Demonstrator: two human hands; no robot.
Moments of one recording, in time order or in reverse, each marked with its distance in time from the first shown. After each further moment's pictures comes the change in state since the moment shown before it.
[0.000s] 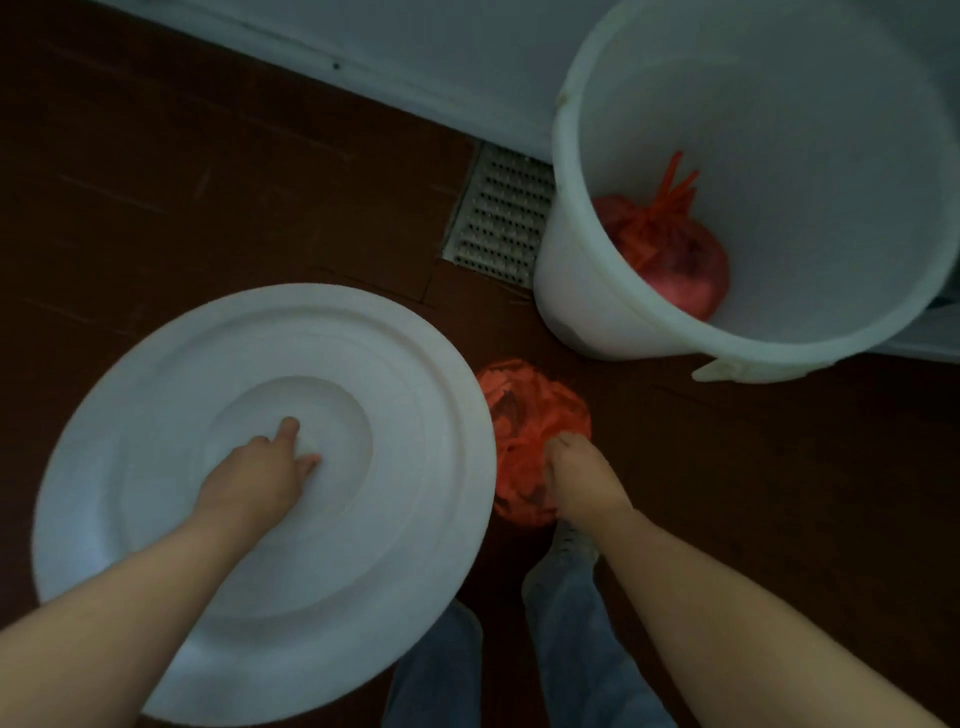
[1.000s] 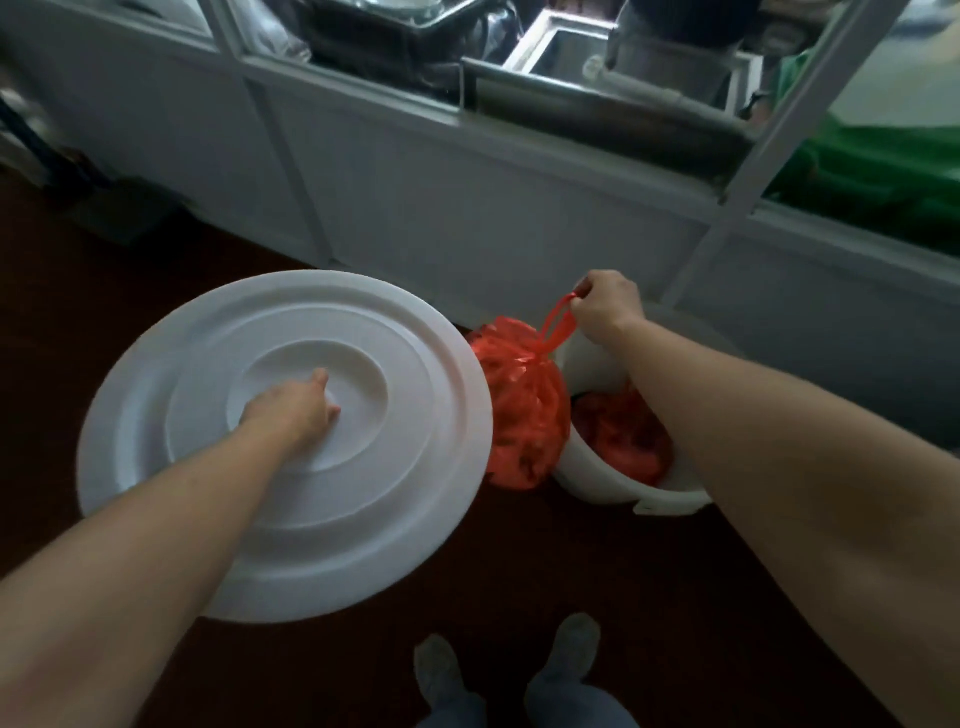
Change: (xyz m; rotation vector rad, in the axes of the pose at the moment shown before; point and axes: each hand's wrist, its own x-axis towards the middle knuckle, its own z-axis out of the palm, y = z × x) left_hand -0.208 -0.018 -0.384 -0.022 0.258 -0.078; right_hand -0.084 -0.152 -0.533 0.363 0.593 0.164
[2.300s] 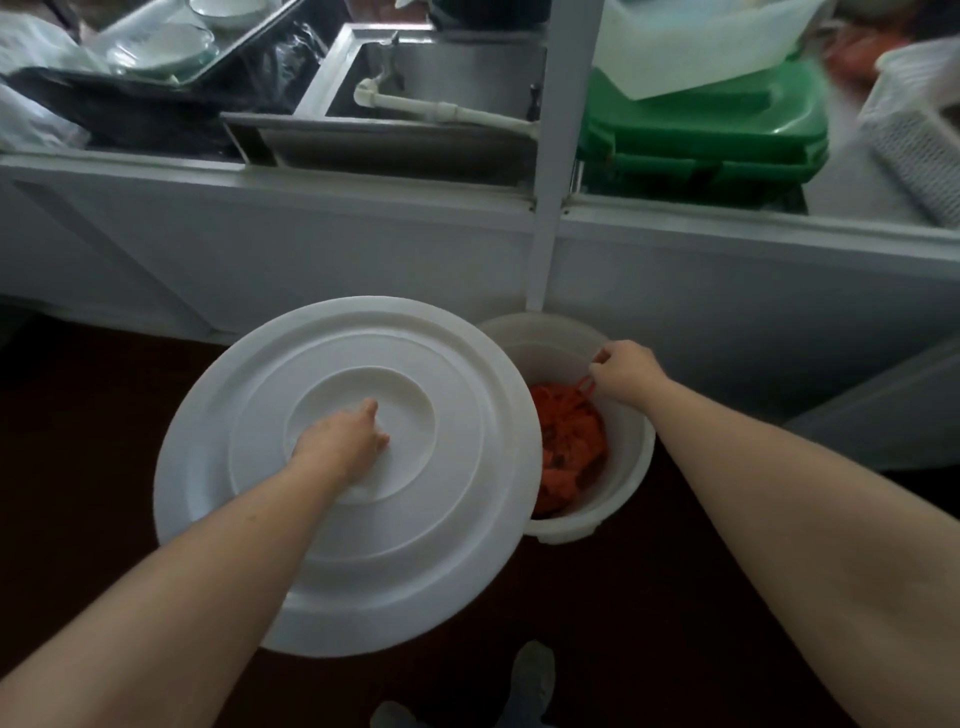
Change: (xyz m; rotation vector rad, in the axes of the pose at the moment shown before) left_hand 0.056 0.360 -0.016 0.096 -0.026 0.299; right_hand 0.080 0.314 -0.119 0.033 -0.168 0.290
